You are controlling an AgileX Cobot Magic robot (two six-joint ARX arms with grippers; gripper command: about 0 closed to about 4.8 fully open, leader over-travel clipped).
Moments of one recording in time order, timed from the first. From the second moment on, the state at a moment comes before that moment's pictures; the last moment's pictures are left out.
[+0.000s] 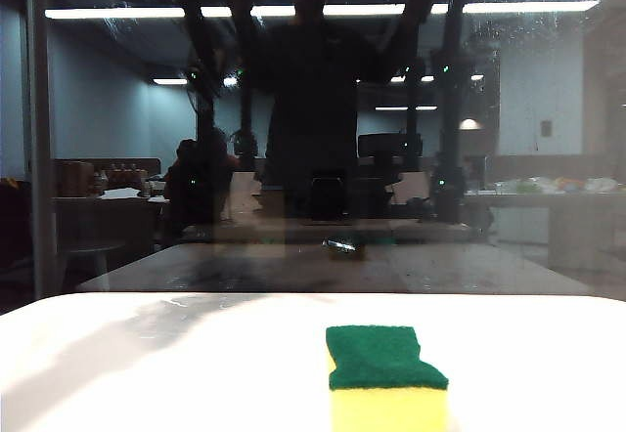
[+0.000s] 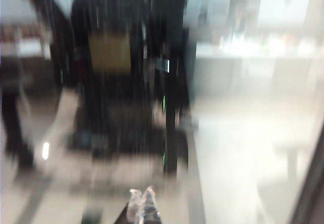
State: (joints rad) left arm -0.01 1.39 2.10 -0.42 0.76 0.05; right arm 0.05 1.63 2.67 -0.99 0.02 -0.01
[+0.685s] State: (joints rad) left arm -0.01 1.39 2.10 -0.42 0.81 0.05; right arm 0.05 1.56 2.62 -1.40 -0.54 0.16
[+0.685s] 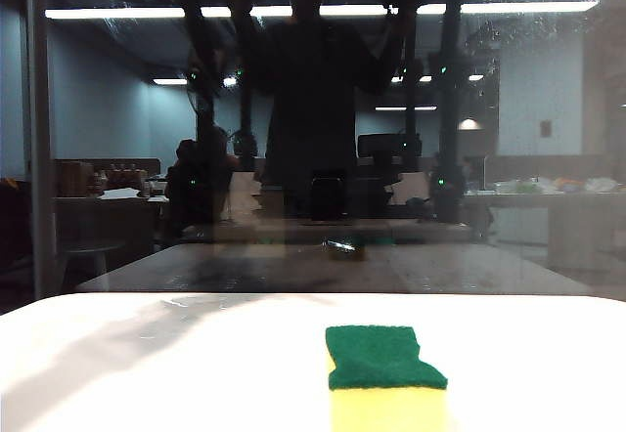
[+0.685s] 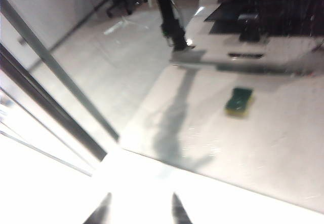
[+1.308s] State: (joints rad) left arm -0.01 1.39 2.10 -0.42 0.81 0.05; right arm 0.05 1.38 2.39 -1.39 -0.58 0.22
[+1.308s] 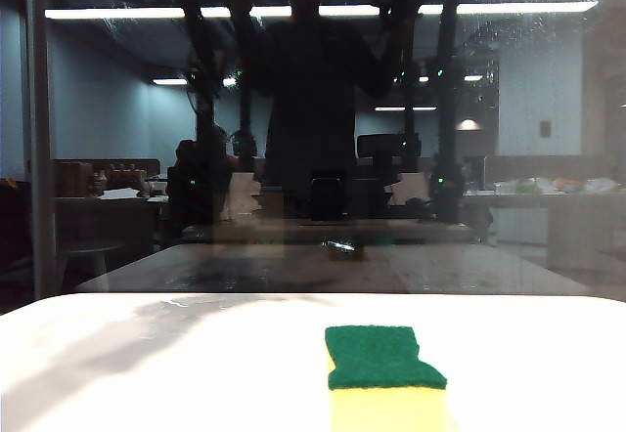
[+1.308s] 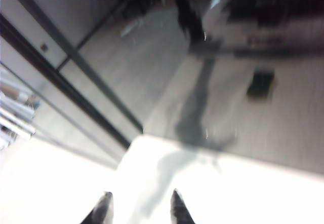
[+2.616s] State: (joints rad) left arm -0.01 1.39 2.10 -0.43 0.81 0.05; right arm 0.31 1.22 0.90 -0.74 -0.41 0.27
